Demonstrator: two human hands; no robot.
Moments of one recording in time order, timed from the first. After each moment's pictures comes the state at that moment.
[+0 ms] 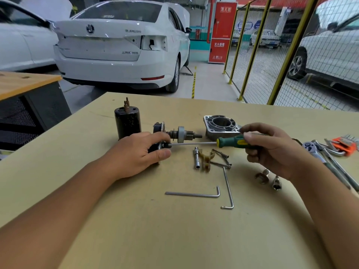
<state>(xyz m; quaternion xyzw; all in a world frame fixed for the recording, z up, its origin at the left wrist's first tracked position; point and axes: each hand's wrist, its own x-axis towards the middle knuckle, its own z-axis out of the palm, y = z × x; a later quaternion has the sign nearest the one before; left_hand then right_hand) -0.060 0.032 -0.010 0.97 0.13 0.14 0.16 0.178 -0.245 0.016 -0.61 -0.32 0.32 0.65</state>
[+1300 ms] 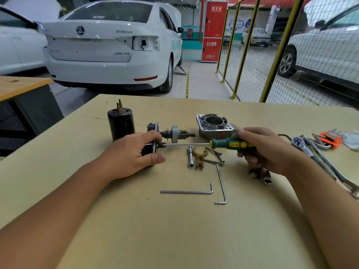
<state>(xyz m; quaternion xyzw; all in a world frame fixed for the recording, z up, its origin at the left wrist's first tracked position) -0.062 0.026 -0.006 0.96 0.11 0.17 0.21 0.179 -0.250 0.016 -0.70 -0.31 0.30 0.56</state>
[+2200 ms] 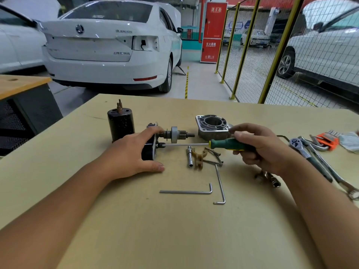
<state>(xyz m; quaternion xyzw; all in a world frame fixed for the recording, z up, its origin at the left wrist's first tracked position) -0.061 0.024 -0.004 0.96 0.17 0.11 0.19 0.186 -0.251 0.011 -0.63 -0.33 0.32 0.62</state>
